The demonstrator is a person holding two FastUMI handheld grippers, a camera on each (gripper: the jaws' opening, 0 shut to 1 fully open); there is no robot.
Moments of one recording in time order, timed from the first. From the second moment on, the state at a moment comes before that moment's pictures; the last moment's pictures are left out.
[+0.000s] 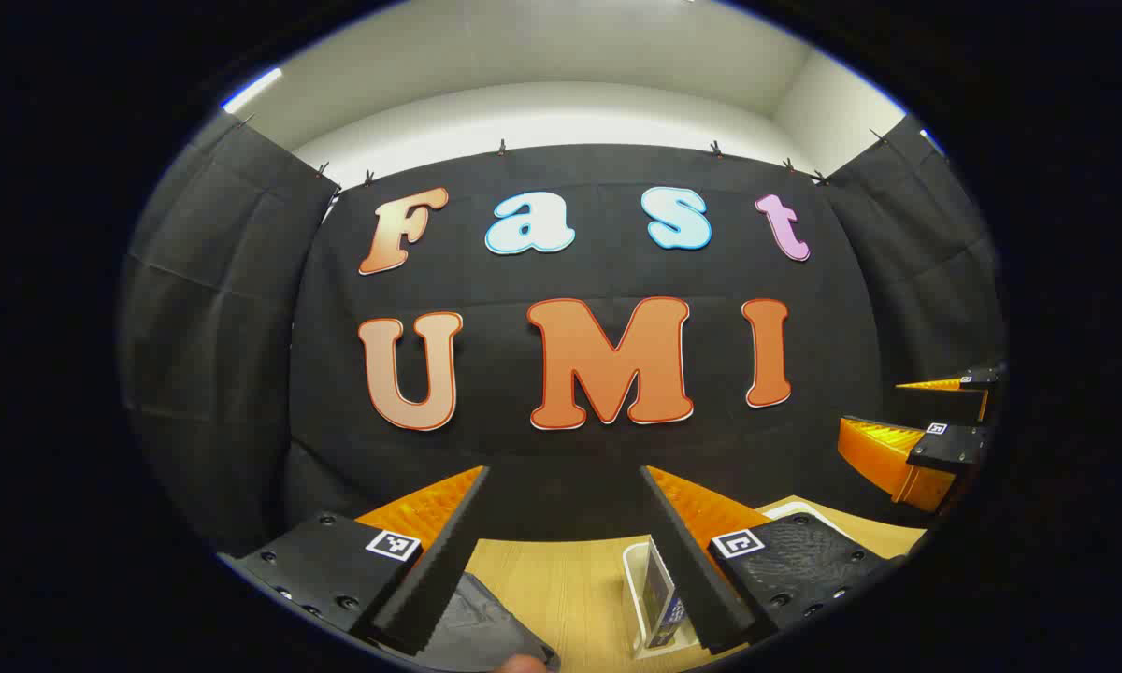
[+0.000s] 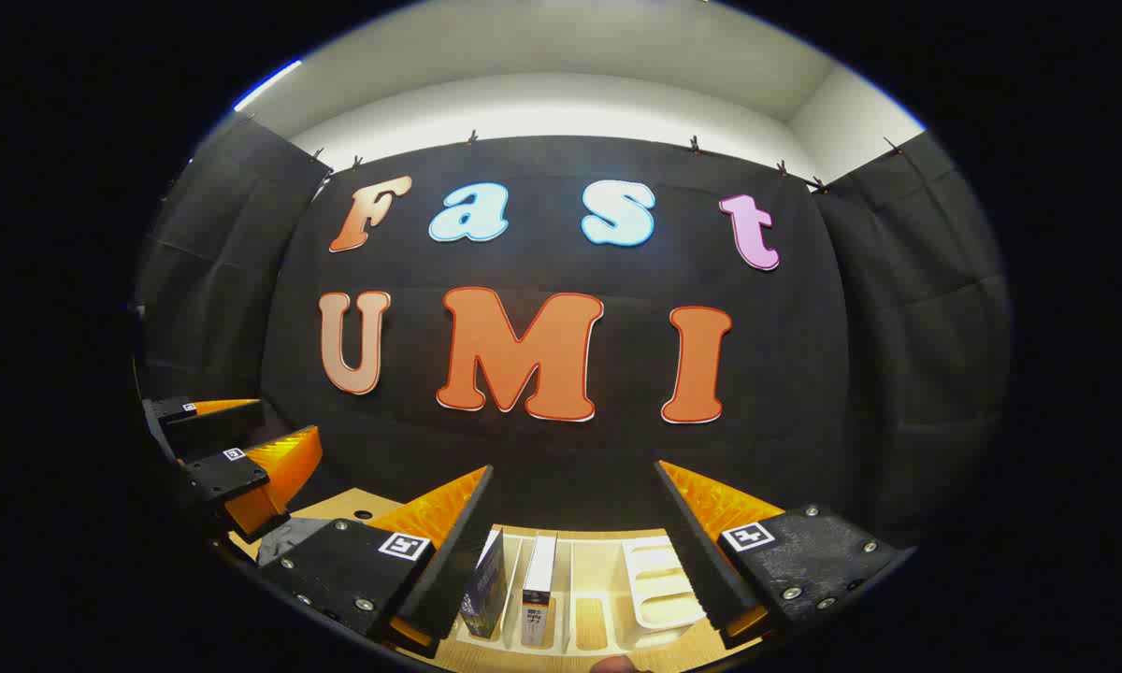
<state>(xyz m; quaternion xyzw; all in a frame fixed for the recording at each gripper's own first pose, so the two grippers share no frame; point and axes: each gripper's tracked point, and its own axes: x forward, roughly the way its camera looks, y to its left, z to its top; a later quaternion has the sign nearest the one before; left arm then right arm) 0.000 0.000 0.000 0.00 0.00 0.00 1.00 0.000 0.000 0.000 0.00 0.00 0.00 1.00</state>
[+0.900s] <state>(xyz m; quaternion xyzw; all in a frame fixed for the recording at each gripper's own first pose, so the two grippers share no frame) 0.002 0.034 -0.014 0.01 0.00 0.03 1.00 0.012 0.026 -0.002 -0.02 0.01 0.03 1.00</state>
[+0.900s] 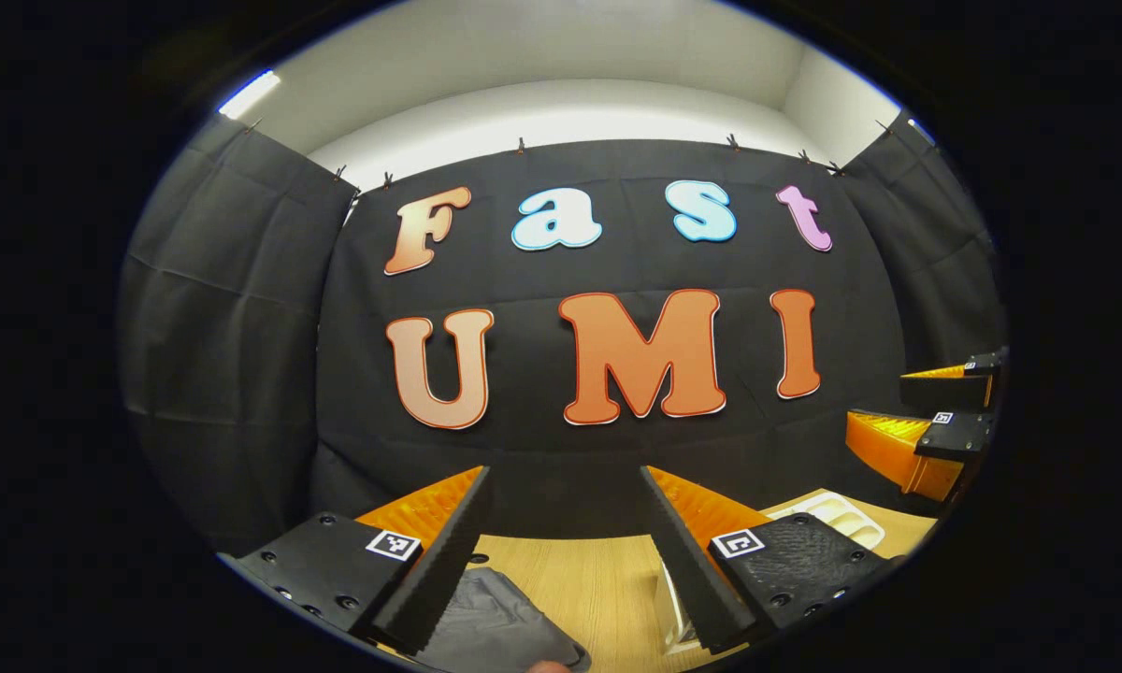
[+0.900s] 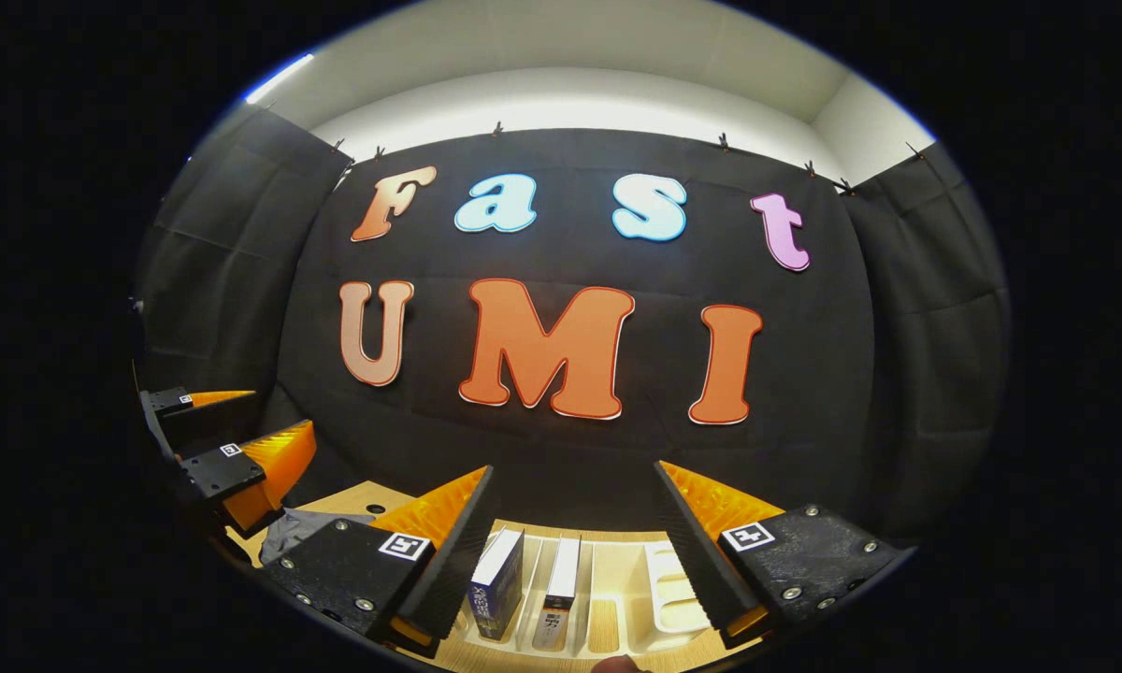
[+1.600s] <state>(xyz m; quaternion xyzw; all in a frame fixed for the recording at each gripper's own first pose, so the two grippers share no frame) 0.008 0.035 -0.073 0.16 0.04 0.00 0.99 0.017 0.014 -0.014 -0.02 0.02 0.01 1.00</state>
